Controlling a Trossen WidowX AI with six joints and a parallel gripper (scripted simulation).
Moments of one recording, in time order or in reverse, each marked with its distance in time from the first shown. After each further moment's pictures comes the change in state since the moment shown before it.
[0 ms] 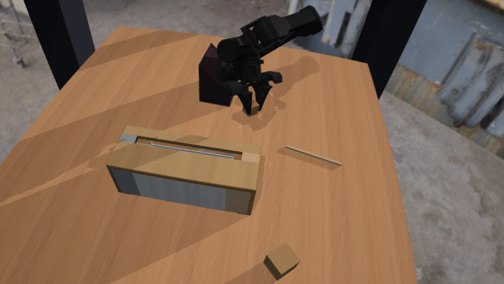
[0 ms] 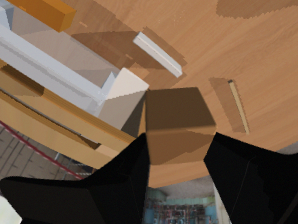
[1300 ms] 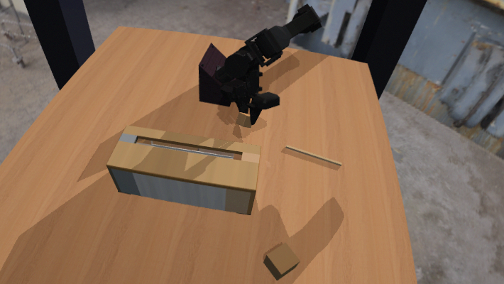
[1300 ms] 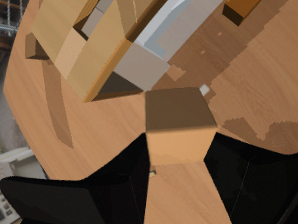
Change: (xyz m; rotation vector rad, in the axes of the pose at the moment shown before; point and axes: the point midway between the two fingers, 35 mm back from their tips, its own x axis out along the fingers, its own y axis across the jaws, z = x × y) arm 0.030 0.010 0.011 -1.592 -0.100 -0.066
